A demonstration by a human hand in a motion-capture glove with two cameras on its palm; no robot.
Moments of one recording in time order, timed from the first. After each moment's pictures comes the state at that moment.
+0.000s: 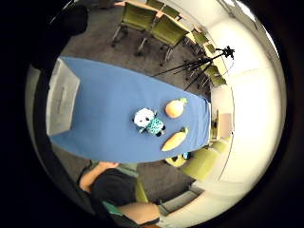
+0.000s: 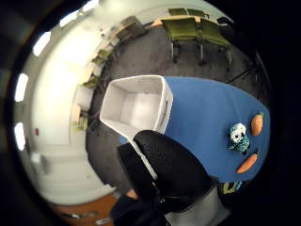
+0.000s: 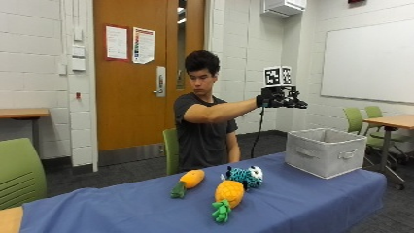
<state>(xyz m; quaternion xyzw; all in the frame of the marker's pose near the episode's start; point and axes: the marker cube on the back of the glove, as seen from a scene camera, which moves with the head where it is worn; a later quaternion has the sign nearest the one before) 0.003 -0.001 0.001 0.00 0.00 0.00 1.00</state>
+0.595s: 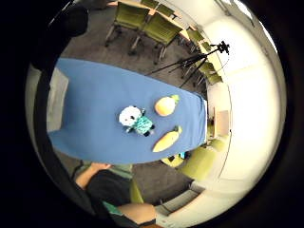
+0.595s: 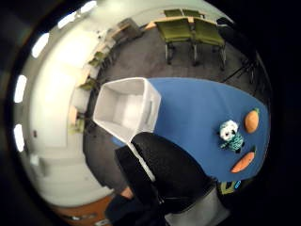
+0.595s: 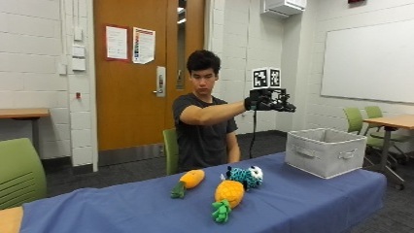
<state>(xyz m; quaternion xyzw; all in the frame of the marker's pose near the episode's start) 0.071 0.011 0.007 0.01 0.02 0.02 1.00</state>
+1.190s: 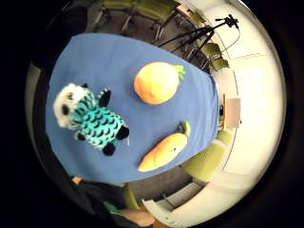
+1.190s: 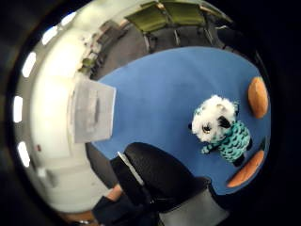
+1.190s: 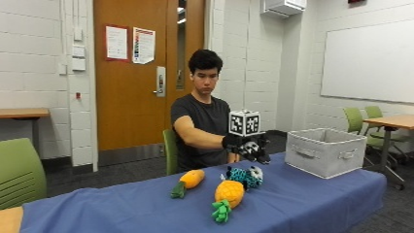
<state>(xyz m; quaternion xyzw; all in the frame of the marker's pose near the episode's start) 0.191 0.051 0.166 -0.06 0.00 0.07 1.00</state>
